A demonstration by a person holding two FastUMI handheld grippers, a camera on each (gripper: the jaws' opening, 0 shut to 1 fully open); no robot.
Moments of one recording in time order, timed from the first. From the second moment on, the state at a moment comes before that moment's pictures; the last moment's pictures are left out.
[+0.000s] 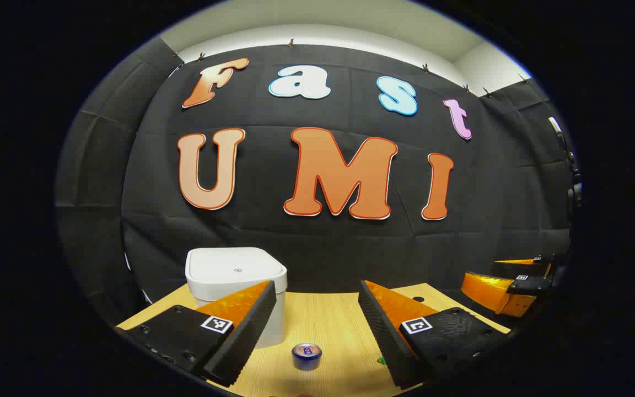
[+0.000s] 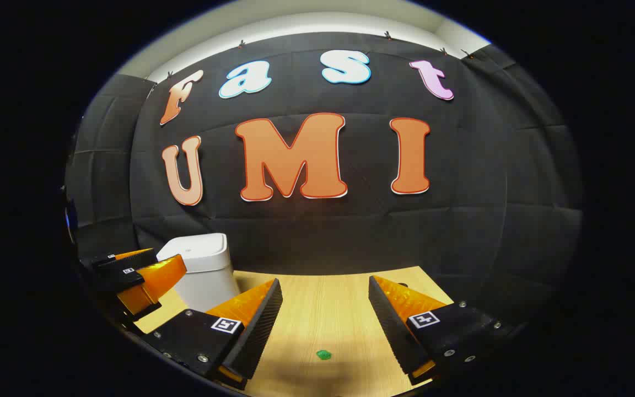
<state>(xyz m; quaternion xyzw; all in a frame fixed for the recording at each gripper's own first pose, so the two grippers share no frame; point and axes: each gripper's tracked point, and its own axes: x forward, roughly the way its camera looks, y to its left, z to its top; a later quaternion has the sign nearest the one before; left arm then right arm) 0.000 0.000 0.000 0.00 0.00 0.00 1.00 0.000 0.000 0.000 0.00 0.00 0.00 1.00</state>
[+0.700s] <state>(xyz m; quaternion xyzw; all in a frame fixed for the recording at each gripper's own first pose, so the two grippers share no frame) 0.006 0.011 -0.005 0.01 0.01 0.02 1.00 0.011 0.009 -0.005 0.01 0.01 0.02 1.00</state>
